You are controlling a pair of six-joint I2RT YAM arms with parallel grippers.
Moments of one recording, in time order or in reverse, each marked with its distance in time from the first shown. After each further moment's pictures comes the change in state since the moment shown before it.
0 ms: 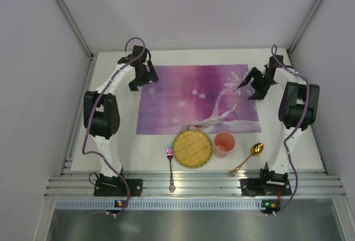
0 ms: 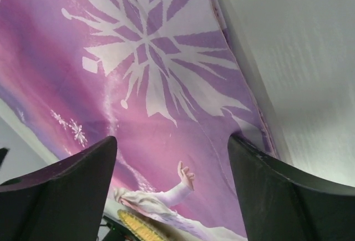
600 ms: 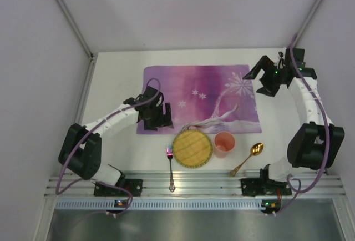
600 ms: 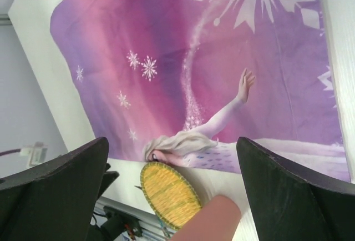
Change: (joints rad) left arm -0.288 -0.563 -0.705 0.156 0.264 0.002; right arm 0.018 -0.559 -0.176 -0.094 0.018 0.017
